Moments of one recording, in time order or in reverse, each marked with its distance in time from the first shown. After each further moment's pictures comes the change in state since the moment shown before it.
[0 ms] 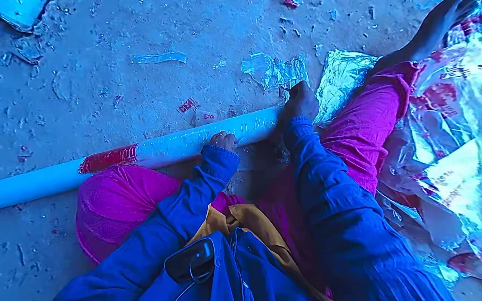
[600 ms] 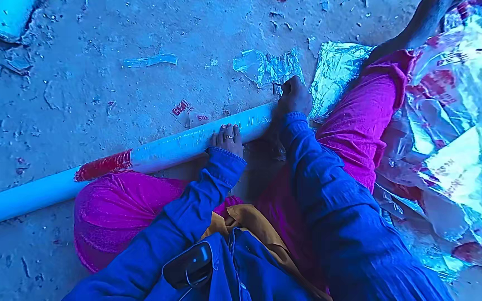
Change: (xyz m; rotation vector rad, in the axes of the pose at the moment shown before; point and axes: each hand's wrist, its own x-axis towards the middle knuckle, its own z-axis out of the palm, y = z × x) left_hand 0.004 0.028 0.017 0.203 -0.029 -0.021; right_hand 0.005 0.005 -0.001 0.022 -0.035 -0.019
